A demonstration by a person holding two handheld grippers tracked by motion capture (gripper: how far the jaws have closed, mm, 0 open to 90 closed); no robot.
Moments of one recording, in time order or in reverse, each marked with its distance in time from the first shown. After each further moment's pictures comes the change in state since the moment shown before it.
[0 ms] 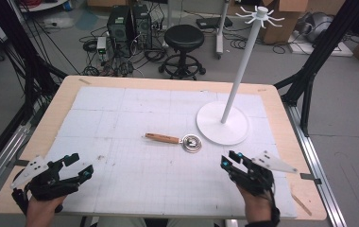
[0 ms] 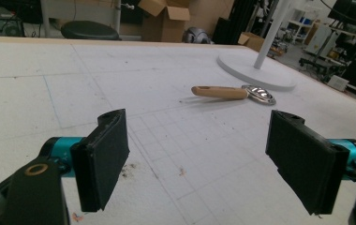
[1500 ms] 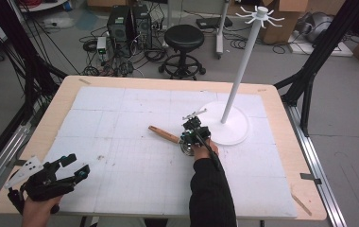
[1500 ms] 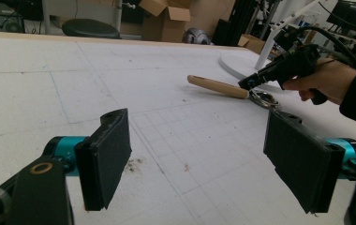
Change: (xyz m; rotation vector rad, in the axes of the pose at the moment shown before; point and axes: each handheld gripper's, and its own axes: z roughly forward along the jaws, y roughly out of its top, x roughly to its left) left arm 0.007 -0.001 -0.008 -0.008 0.001 -0.032; right arm 0.009 0.029 0.215 0.550 -0.069 -0.137
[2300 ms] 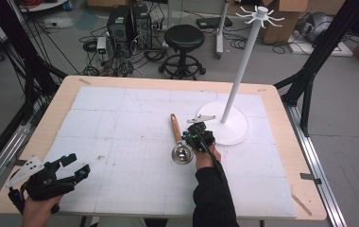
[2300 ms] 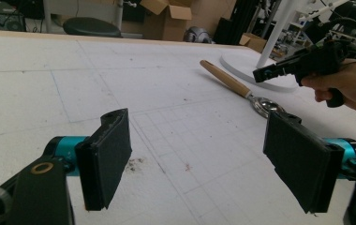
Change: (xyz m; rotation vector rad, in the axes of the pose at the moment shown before) left arm -0.001 0.000 0.002 0.005 0.006 -0.001; right arm 0.011 -0.014 -0.028 -0.171 0.004 0.048
